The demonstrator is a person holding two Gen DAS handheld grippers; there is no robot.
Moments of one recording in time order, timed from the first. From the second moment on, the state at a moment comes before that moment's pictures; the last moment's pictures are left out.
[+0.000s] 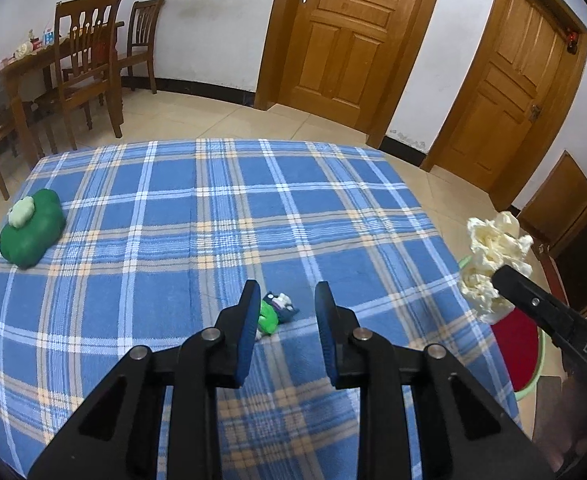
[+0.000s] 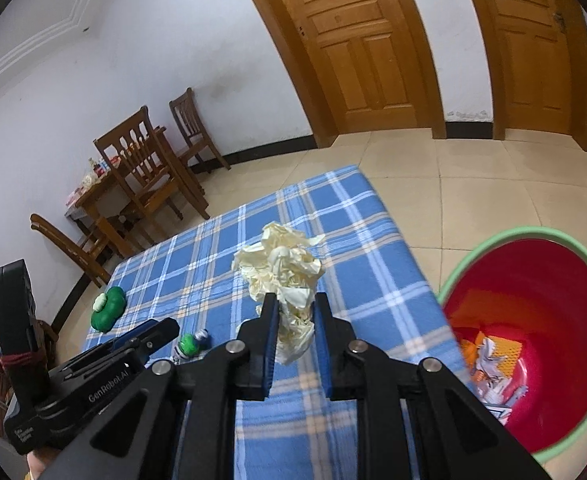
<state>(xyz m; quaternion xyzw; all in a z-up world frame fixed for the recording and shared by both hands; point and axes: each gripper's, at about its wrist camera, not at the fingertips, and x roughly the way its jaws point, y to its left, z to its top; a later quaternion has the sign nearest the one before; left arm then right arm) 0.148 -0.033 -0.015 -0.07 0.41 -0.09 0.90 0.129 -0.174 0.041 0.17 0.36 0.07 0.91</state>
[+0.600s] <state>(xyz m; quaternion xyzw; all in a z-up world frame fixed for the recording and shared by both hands) 0.155 -0.026 -0.046 -0.05 0.46 -0.06 0.88 0.077 -0.229 0.039 0.21 0.35 0.01 0.91</state>
